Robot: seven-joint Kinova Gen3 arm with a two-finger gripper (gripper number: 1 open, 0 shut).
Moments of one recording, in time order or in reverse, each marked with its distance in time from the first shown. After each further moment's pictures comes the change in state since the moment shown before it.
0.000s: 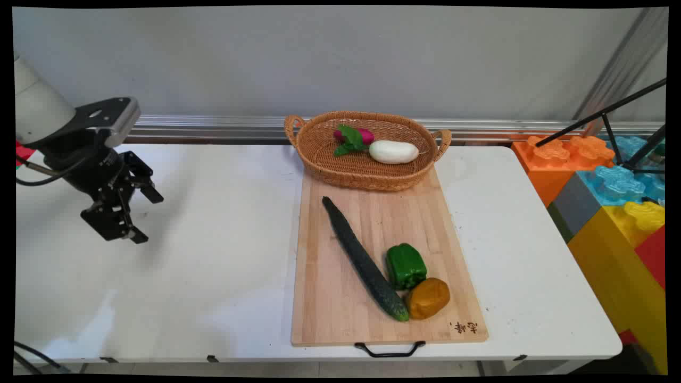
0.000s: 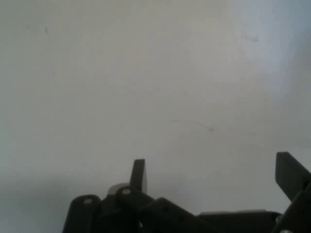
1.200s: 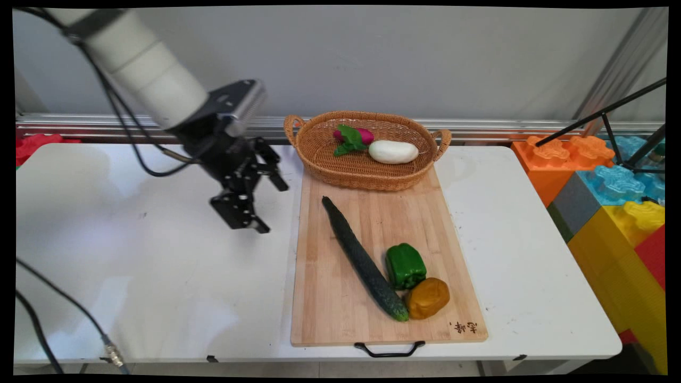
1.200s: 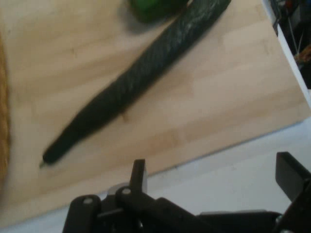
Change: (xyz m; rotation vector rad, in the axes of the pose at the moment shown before) arm 0.174 -0.008 0.033 -0.033 0.213 0.368
